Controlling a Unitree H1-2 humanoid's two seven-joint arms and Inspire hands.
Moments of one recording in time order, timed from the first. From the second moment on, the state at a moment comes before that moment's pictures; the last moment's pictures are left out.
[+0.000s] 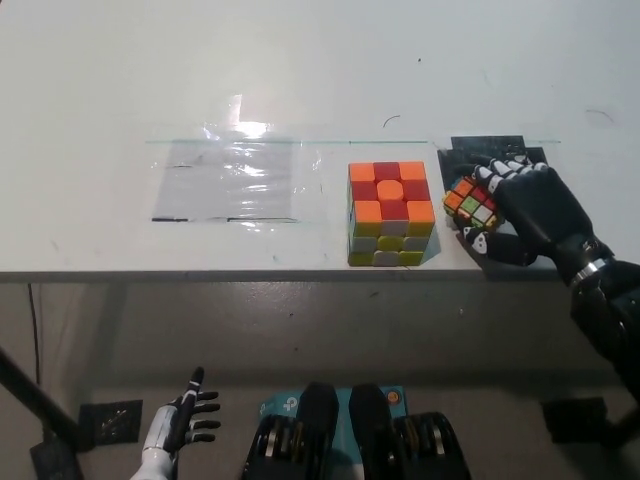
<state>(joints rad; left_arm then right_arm) -0.29 0.09 0.06 0.93 0.03 -0.21 0.12 -0.64 -0.45 0.45 0.48 -0.83 -0.20 -0.21</state>
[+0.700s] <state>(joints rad) -0.27 0.09 0.06 0.92 0.04 -0.21 0.12 -0.69 -0.47 0.36 0.30 -0.84 -0.21 -0.16</state>
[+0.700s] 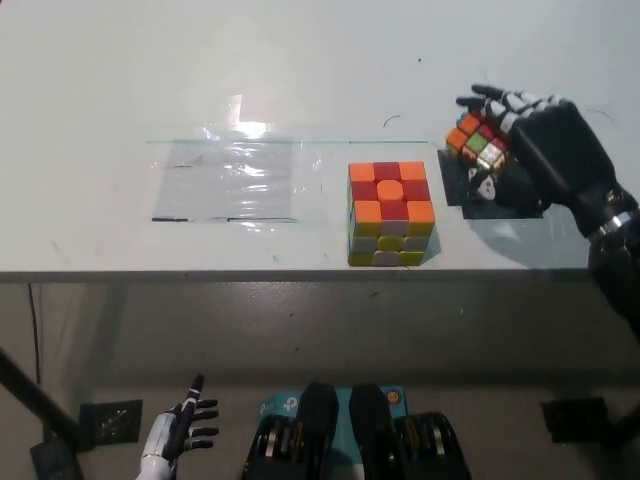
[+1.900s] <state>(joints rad) -0.25 0.09 0.06 0.90 0.04 -0.17 0.12 -0.65 -0.32 0.37 0.21 -0.84 -0.21 -0.05</state>
